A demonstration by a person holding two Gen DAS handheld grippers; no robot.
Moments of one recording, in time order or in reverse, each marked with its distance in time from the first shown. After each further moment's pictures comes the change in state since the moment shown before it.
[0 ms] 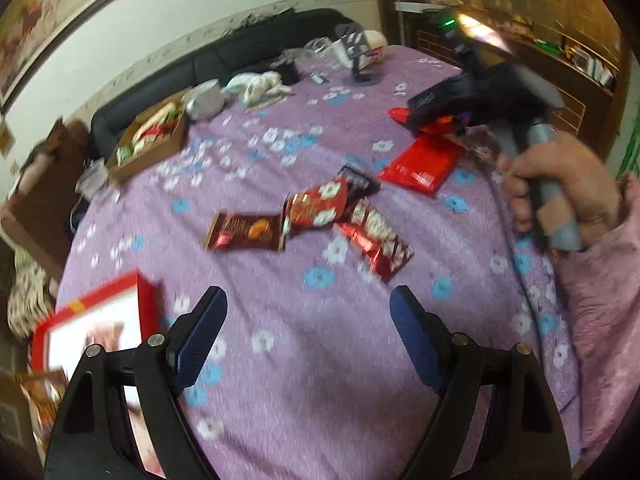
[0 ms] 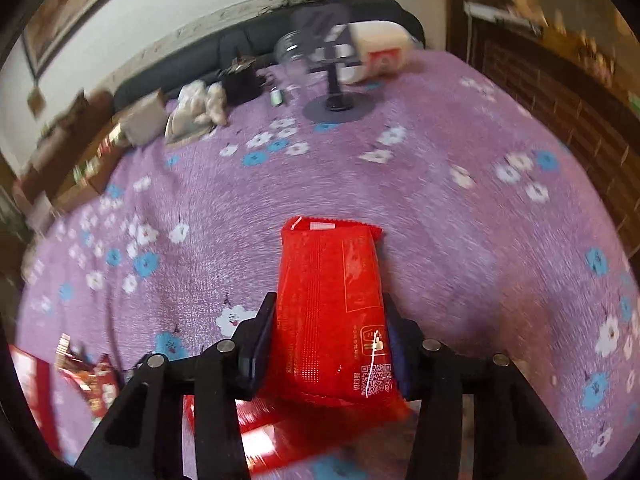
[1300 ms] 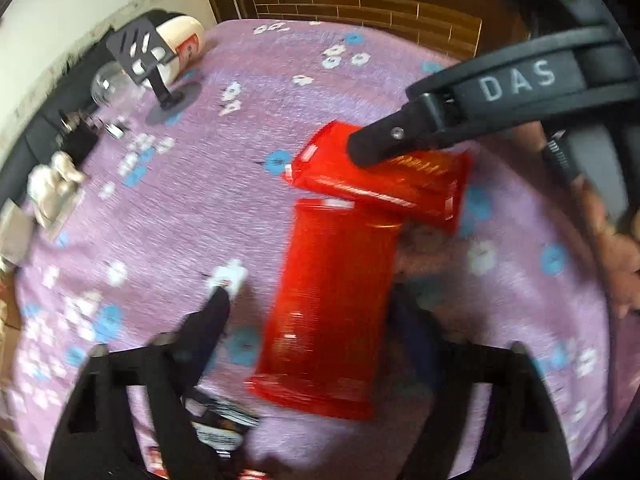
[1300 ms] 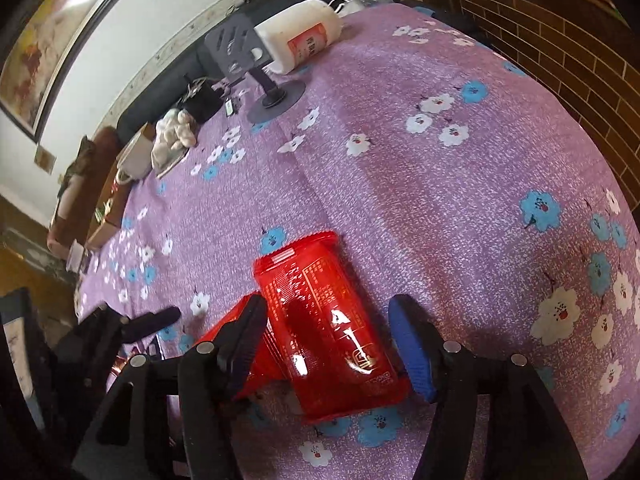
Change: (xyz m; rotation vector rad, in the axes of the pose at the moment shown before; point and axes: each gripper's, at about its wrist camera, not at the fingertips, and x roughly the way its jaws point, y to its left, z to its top) left arm 0.137 -0.095 0.119 0.388 0.111 -0.426; right arm -0.018 -0.088 0.000 0.175 0.119 0.139
